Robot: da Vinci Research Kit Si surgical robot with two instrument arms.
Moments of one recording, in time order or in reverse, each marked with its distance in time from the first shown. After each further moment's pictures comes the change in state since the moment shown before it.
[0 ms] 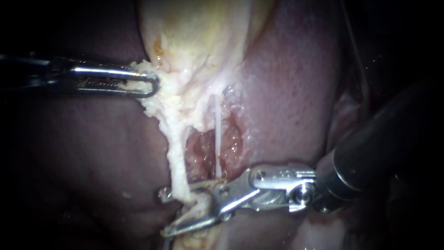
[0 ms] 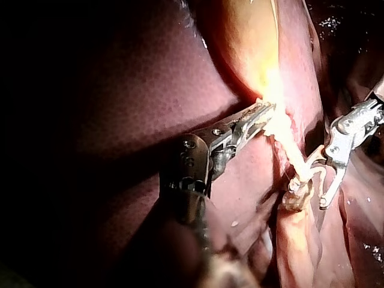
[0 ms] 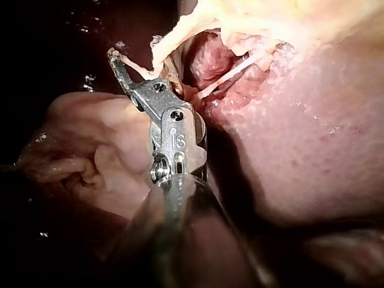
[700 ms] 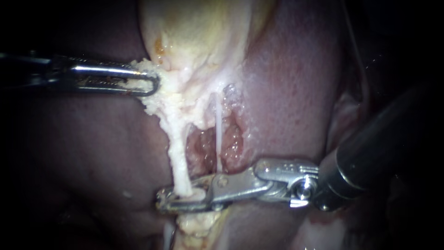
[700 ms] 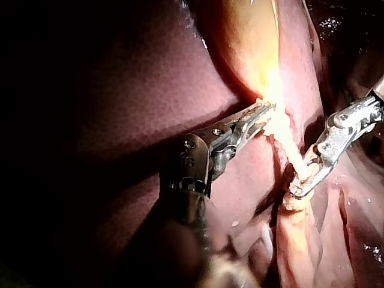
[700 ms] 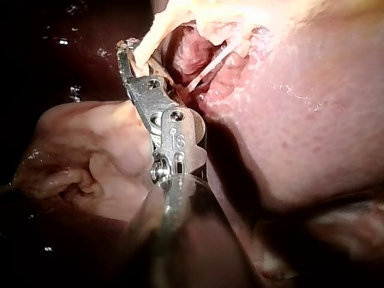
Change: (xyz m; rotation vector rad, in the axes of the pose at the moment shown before) right arm -0.001 0.002 -0.002 -0.078 0.029 0.066; left arm 0.000 0.000 0.000 0.000 0.000 0.000
